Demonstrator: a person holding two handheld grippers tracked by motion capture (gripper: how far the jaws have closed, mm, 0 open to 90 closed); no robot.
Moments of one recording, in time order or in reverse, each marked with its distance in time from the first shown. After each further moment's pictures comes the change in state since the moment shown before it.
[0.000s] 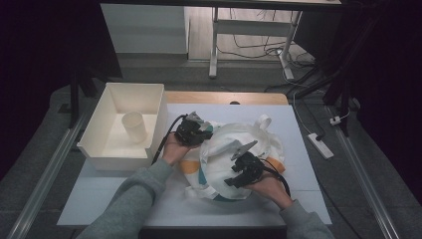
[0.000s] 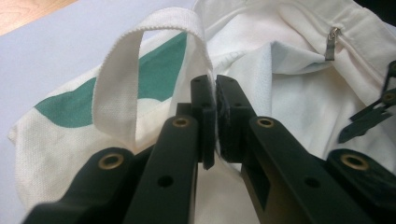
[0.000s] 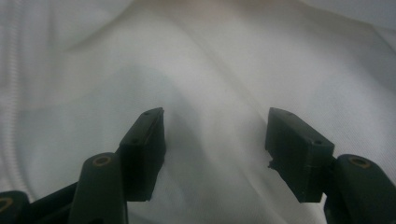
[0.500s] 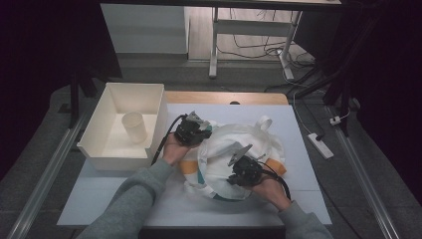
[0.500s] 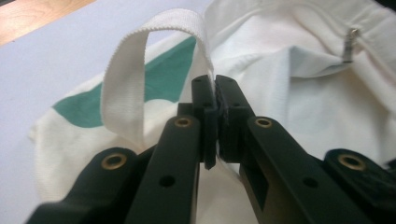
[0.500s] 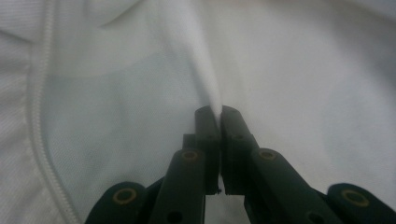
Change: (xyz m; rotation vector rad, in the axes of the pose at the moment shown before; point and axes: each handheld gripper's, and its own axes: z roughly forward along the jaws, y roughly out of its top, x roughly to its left) left arm 0.000 -0.001 0.000 -0.006 0.042 0.008; right arm 0.011 -0.002 -0.001 0.056 0.008 -0.081
